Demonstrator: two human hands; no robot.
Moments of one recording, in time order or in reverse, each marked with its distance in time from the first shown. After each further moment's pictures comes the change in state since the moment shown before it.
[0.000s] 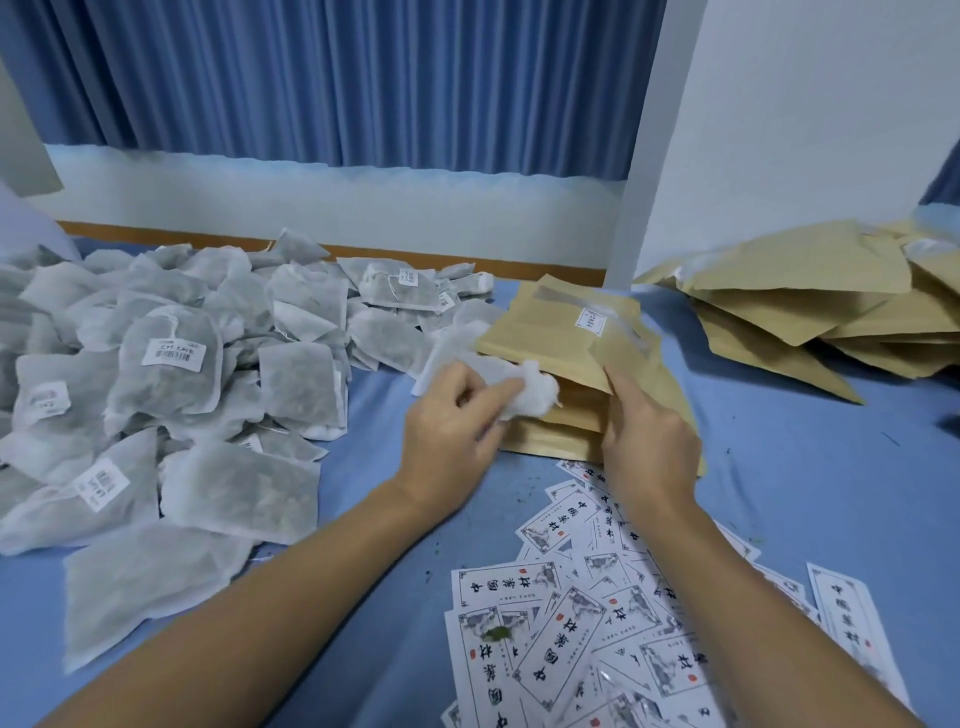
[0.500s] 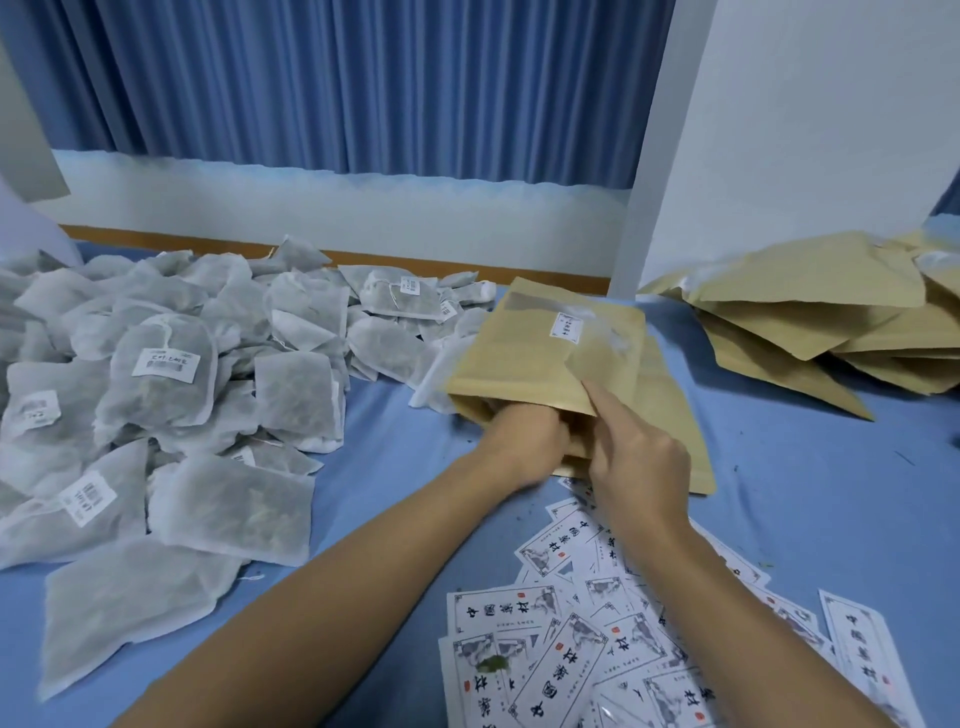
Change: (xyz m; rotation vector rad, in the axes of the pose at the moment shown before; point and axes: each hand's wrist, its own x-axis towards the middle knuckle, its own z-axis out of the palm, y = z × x) left_hand 0.044 0.024 0.068 0.009 -0.805 -0.344; right_hand -0.010 -0.006 0.004 0.210 0.169 -0.211
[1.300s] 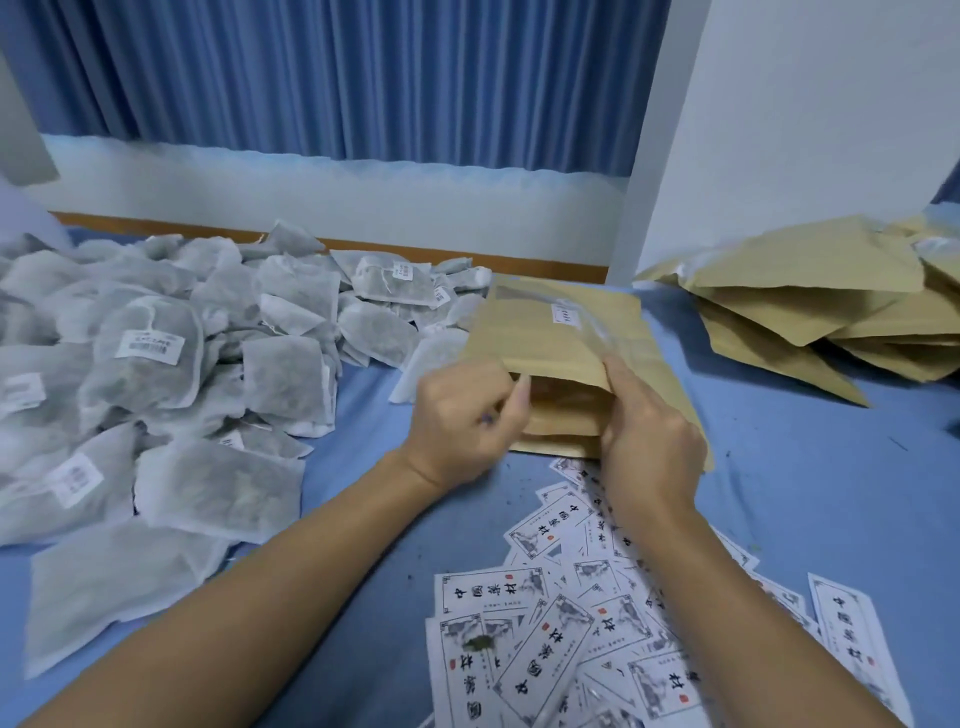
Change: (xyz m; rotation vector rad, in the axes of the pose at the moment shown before) left_hand -0.045 -0.028 -0.024 -0.200 0.853 0.540; right_hand 0.007 0.012 -0.002 -0.130 0.015 0.147
